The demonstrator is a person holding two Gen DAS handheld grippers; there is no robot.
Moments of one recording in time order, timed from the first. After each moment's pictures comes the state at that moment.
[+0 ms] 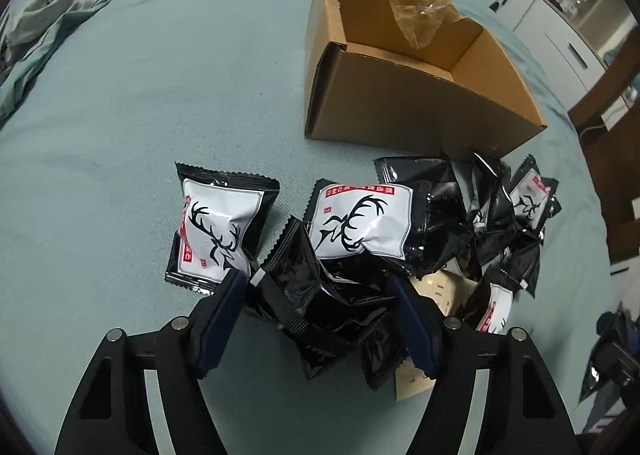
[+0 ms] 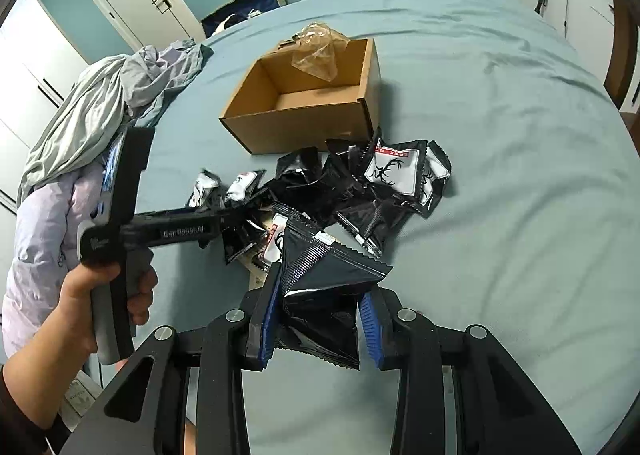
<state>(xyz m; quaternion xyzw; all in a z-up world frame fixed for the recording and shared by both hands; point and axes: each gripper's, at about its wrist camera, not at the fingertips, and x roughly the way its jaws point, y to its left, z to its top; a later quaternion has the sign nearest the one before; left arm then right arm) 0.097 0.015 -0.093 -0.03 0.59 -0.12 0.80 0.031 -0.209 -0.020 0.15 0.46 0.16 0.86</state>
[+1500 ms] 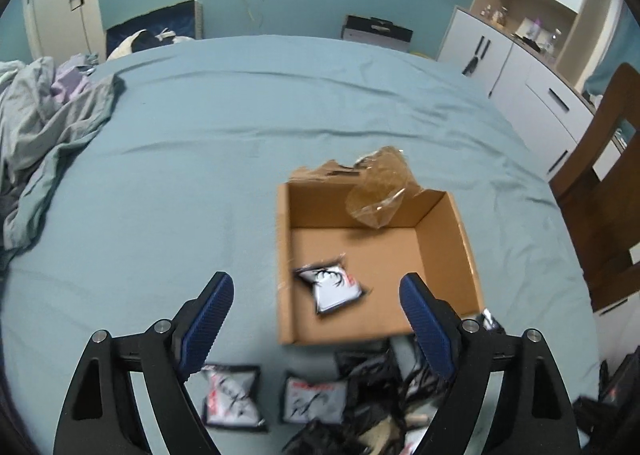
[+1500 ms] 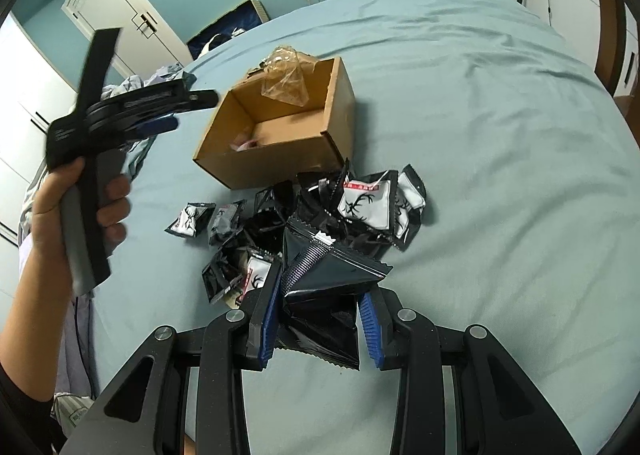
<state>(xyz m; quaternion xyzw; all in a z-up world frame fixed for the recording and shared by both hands) 0.180 -0.008 0.017 -0.01 0.48 -0.12 0.87 0.062 -0.240 -0.024 0.19 0.45 0.15 0.86</state>
